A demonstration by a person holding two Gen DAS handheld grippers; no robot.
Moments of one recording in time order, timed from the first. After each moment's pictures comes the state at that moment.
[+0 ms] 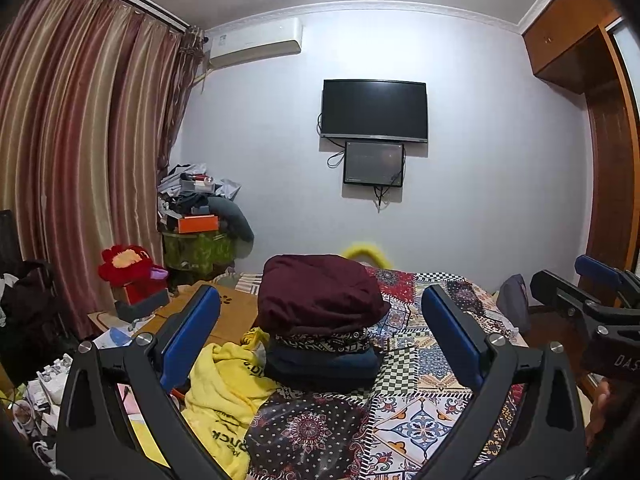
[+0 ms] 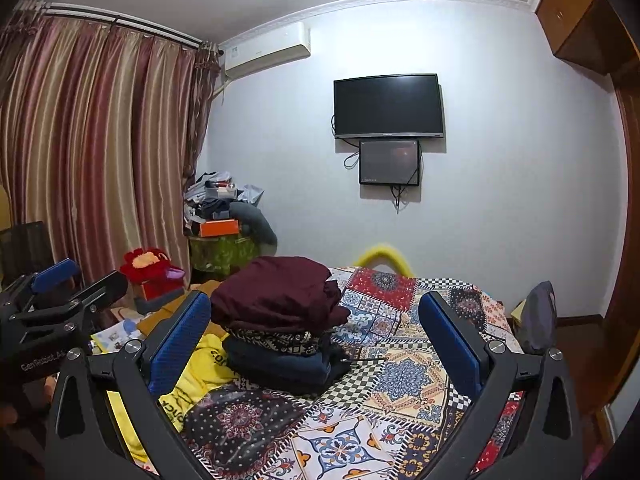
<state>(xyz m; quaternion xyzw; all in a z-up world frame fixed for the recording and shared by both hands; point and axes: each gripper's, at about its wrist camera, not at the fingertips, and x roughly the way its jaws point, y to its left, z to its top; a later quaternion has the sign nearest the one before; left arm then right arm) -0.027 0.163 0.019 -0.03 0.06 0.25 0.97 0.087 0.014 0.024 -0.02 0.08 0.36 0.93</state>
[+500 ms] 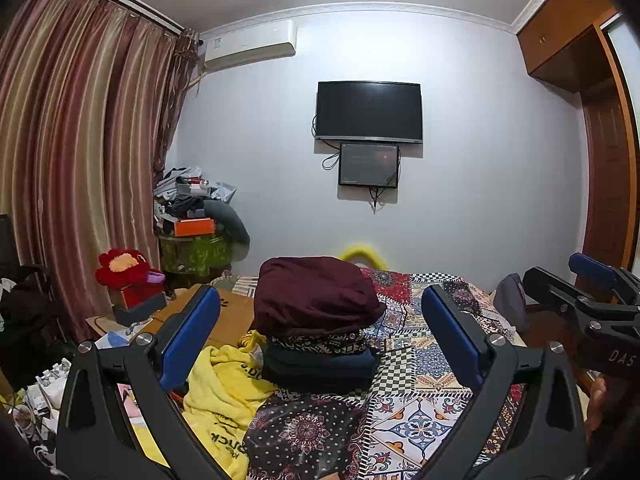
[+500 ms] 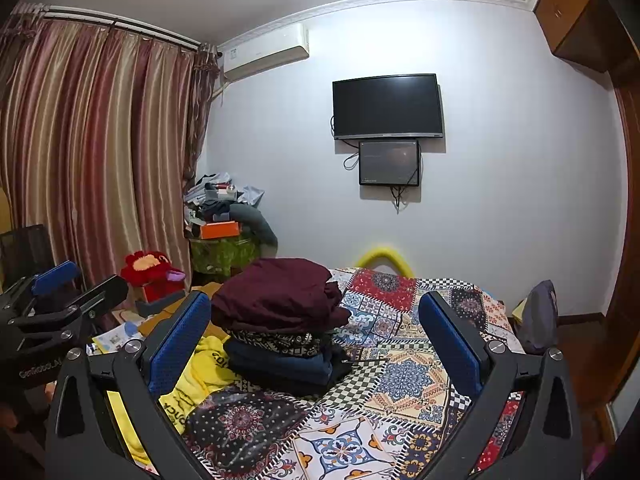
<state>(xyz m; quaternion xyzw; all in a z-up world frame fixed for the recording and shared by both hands) -0.027 0.159 0.019 -0.02 0.06 0.24 0.97 0.088 0.014 0.024 -0.01 0.08 0.36 0.93</state>
